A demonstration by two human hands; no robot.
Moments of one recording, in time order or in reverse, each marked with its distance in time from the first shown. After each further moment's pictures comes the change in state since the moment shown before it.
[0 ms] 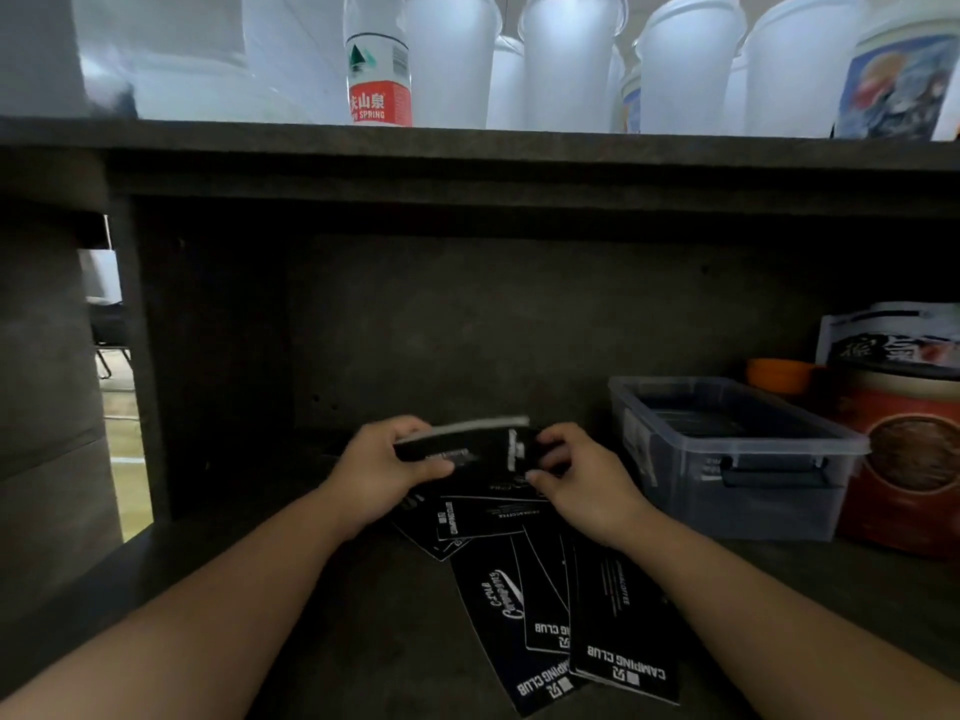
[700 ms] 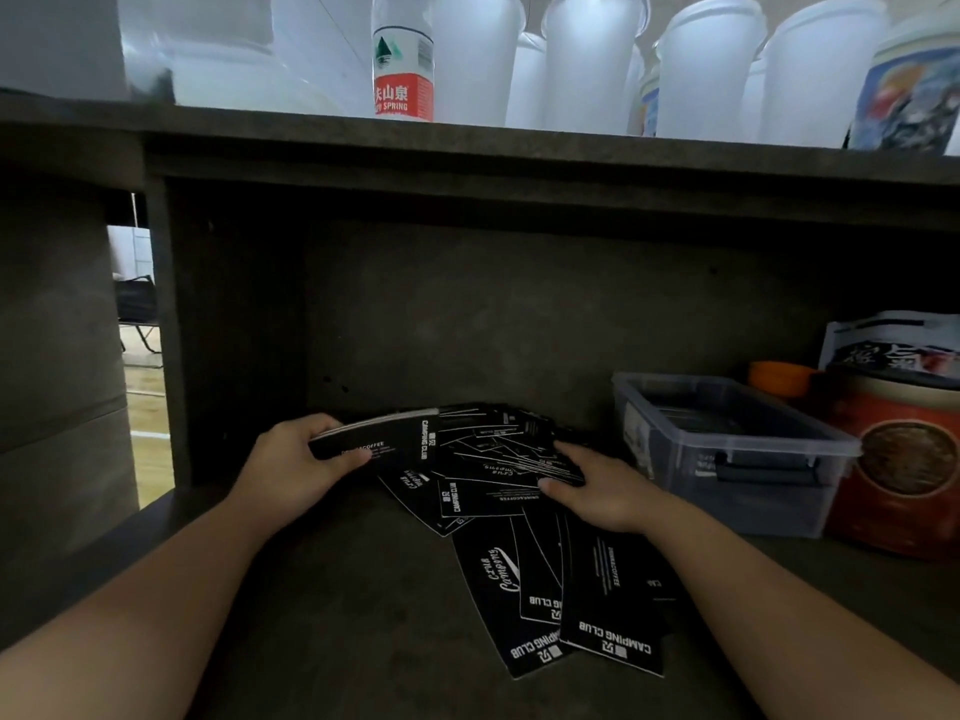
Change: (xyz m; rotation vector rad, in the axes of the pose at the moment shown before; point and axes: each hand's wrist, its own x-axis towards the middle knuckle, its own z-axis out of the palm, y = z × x) left_hand -0.029 -0.038 -0.060 0.319 0.266 -0.034; right_hand 0.000 0.018 -0.016 -0.324 -0.334 0.078
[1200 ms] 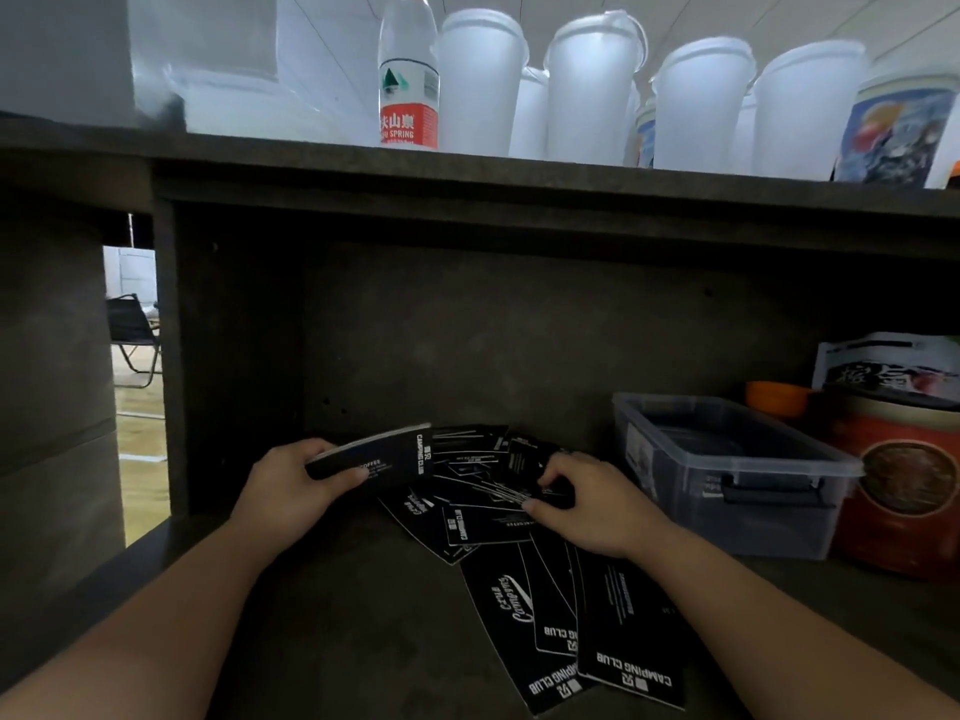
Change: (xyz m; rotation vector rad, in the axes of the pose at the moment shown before) left_hand 0.007 -0.006 -0.001 -0.081 -0.017 -0.058; right_hand 0.004 -0.010 0.008 -0.049 0.238 -0.161
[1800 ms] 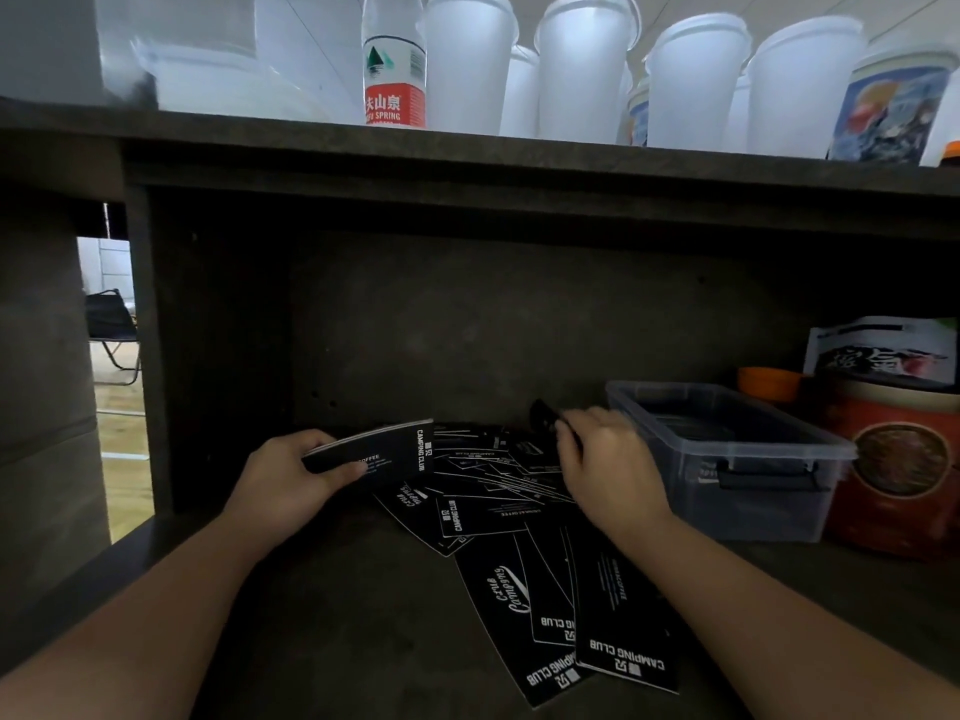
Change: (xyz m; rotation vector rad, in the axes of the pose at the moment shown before) left_hand 0.002 0.004 0.005 0.029 -0.010 0.023; right_hand -0.001 -0.012 -0.006 -0.147 0.619 -0.125
